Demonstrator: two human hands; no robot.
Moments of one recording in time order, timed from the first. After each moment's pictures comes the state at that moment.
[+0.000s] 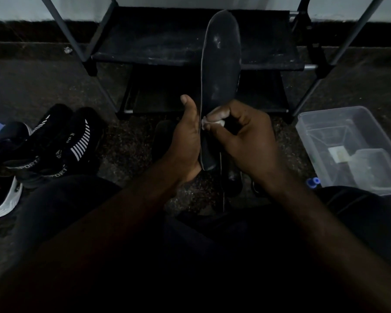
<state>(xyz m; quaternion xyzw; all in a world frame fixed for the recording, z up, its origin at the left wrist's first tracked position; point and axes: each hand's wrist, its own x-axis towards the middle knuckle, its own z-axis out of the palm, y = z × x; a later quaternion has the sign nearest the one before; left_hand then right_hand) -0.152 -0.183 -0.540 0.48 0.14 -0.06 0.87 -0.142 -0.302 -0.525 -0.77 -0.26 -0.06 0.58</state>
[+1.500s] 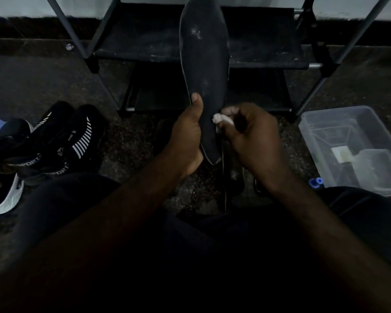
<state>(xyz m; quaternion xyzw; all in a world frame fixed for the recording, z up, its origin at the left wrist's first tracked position) -0.148 -0.177 -0.535 0.47 0.18 -0.06 0.86 -0.133 -0.301 -0.543 -0.84 -0.14 -0.08 0.52</state>
